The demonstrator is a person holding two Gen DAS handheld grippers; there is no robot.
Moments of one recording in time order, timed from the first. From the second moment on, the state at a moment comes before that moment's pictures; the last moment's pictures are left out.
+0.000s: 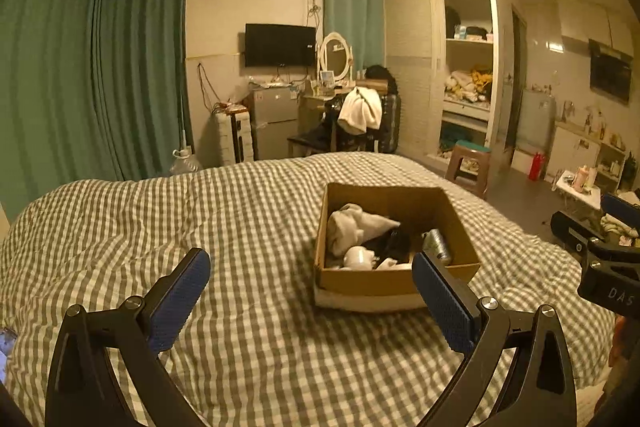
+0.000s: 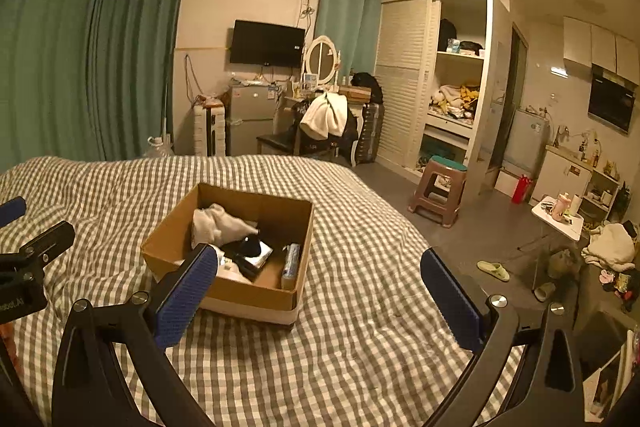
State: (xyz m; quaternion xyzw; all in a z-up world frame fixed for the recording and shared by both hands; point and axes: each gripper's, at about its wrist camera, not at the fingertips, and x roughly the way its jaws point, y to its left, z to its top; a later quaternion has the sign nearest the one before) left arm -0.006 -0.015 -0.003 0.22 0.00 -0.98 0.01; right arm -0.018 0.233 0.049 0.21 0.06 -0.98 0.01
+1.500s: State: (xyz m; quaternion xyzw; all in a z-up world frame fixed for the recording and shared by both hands) left arm -0.009 -0.018 -0.017 0.23 -0.01 -0.97 0.02; right arm -0.029 0.214 0.025 0.24 0.07 -0.97 0.03
